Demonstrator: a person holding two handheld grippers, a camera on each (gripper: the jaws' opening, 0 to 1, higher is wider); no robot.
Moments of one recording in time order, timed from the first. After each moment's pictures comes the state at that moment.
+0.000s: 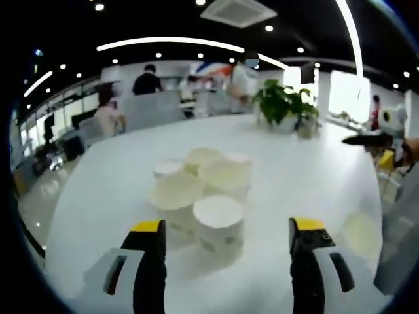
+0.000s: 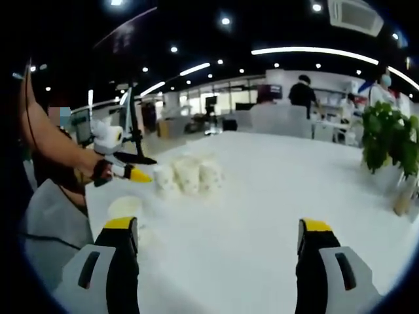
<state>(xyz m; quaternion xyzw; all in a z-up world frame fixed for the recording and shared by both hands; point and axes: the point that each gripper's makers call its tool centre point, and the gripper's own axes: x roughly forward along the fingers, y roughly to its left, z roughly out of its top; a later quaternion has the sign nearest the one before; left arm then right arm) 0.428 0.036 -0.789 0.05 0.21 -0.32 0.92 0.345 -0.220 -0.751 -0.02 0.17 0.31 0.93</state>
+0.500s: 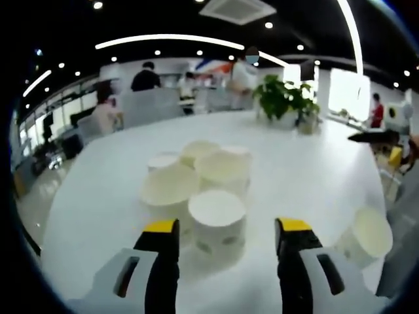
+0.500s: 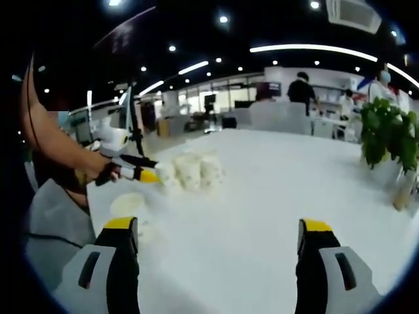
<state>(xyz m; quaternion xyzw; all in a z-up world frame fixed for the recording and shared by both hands) 0.436 0.028 -0.804 0.06 0.22 -0.32 0.92 0.336 -0.221 -0.753 -0.01 0.18 0.31 0.93</state>
